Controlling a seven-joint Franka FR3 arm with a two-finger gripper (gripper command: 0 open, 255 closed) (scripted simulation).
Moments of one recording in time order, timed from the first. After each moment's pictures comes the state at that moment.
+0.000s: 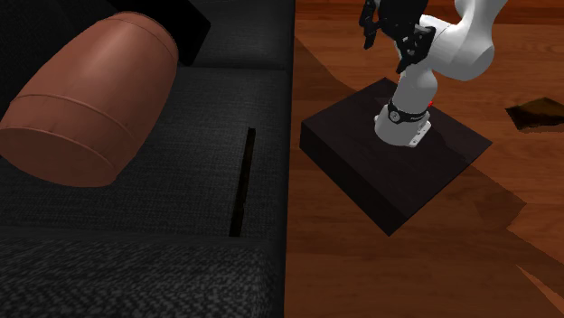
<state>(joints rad) 0.01 -0.78 0.06 -2.43 -0.05 1.44 0.08</state>
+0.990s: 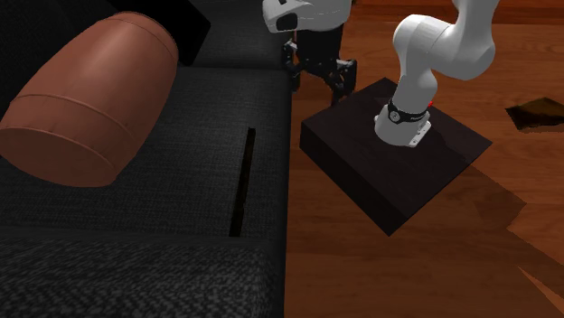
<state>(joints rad) 0.08 -0.36 -0.11 -2.25 -0.07 1.80 -0.34</state>
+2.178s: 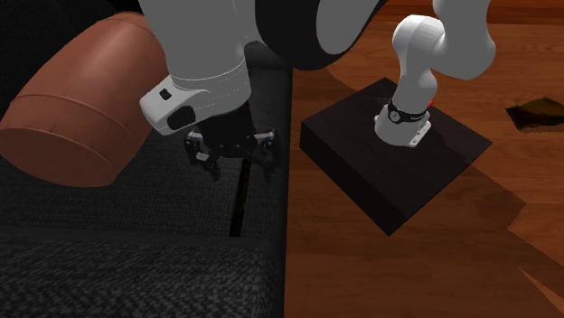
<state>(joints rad) 0.12 0.26 -0.12 -1.64 0.18 1.90 -0.91</state>
